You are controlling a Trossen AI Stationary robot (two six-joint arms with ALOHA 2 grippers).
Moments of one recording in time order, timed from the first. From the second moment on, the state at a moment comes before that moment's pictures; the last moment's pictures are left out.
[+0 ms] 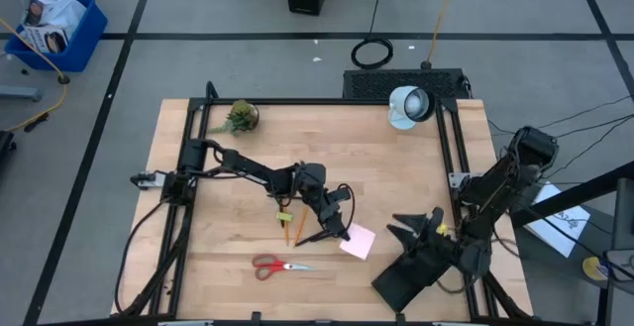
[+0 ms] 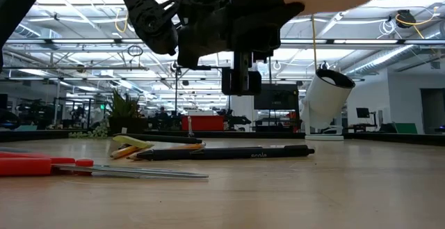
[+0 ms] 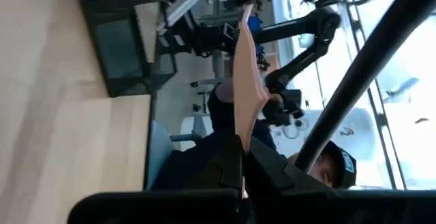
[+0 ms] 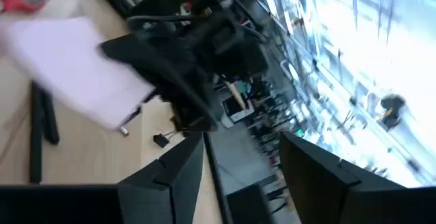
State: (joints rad) left arm -0.02 2.09 1.17 0.81 0.91 -1.33; right arm 1.02 1.38 0.51 0.78 1.49 -0.92
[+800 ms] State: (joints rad) left arm -0.08 2.12 1.39 0.41 0.76 -1.13; right arm 1.00 0.98 0.22 0.89 1.49 -0.77
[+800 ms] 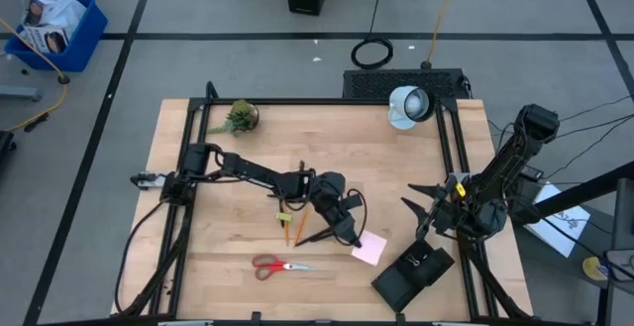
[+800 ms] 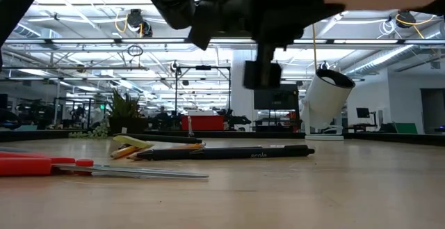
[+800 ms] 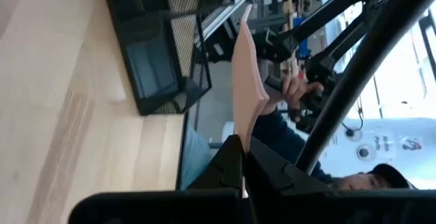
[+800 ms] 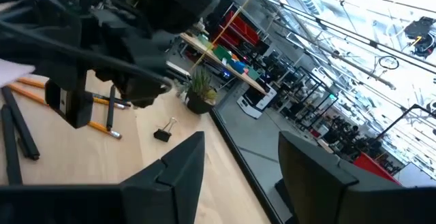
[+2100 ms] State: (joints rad) left arm -0.15 2.22 1.50 0.47 0.79 -1.09; right arm 1.05 0.73 0.22 1.07 1.47 -1.02
